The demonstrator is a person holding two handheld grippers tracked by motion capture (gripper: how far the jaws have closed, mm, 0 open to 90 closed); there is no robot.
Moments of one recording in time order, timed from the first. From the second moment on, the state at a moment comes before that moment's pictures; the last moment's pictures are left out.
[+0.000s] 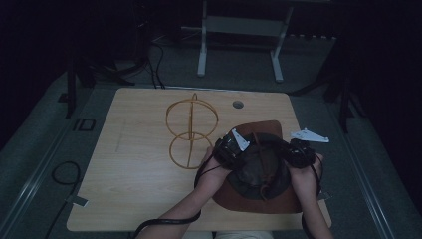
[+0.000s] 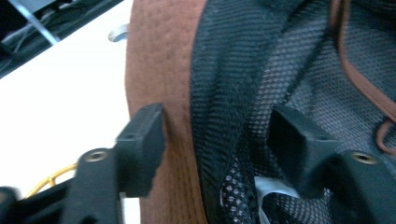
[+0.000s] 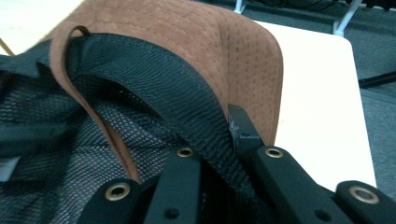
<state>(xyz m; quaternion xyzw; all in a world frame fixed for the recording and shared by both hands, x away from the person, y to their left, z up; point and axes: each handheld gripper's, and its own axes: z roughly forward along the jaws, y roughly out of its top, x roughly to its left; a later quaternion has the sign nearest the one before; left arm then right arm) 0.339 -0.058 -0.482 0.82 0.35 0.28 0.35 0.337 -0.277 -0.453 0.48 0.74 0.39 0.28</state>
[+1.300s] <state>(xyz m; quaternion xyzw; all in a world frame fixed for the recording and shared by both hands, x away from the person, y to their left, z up) 0.312 -0.039 -0.441 0.79 0.30 0.31 0.44 0.266 -0.319 -0.416 0.37 0.75 0.49 0.25</state>
